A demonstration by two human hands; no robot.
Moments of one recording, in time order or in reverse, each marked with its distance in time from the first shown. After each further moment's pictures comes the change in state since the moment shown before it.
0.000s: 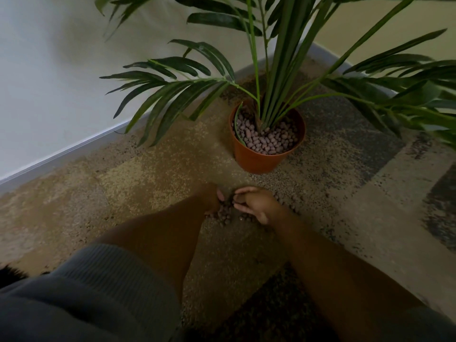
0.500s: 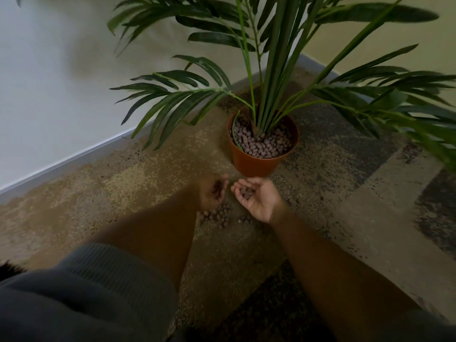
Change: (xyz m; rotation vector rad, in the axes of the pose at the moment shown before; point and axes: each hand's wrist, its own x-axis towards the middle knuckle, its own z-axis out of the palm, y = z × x) left_hand -0.032 0.037 -0.032 -1.494 -0.168 -0.322; right_hand -0.034 -0.020 -0.005 0.680 -0.189 0.002
